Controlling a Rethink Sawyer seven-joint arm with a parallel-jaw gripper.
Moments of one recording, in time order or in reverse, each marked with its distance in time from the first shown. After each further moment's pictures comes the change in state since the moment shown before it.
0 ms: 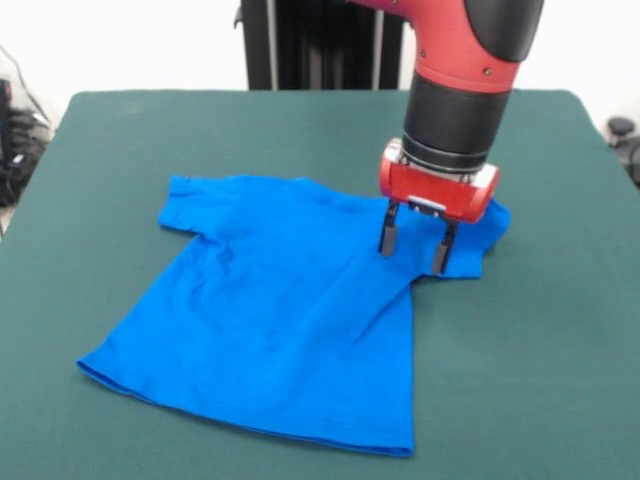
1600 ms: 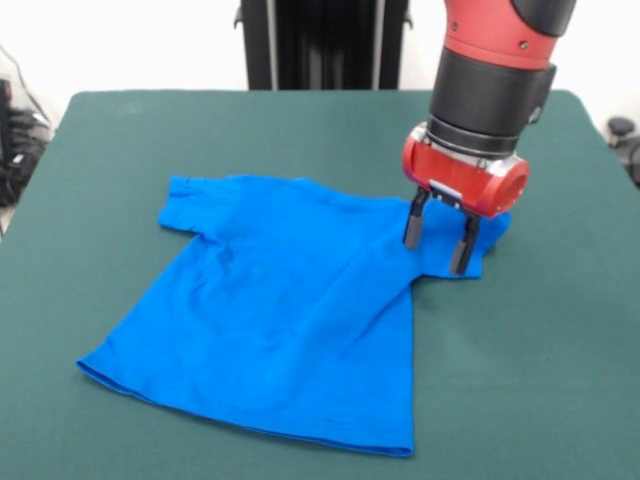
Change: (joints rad) arm 0.073 0.004 -0.064 -0.026 0.086 0.000 0.336
